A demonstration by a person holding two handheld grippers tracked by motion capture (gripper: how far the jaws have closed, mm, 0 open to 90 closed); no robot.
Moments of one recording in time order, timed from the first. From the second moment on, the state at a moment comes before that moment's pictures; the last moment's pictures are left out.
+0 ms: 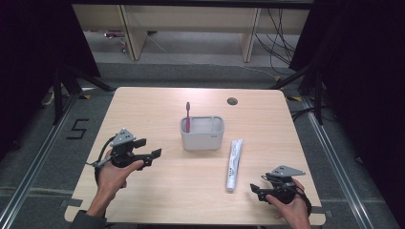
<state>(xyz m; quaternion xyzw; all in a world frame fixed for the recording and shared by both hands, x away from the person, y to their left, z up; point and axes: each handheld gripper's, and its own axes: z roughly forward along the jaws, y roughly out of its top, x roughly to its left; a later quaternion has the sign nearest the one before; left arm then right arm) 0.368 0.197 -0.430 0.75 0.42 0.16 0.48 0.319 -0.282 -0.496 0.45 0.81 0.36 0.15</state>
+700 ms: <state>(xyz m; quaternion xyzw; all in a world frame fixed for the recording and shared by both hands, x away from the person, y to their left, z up) 0.326 0.216 -0.467 0.77 0.42 0.15 0.45 0.315 -0.288 -0.495 0.46 0.80 0.36 0.15</state>
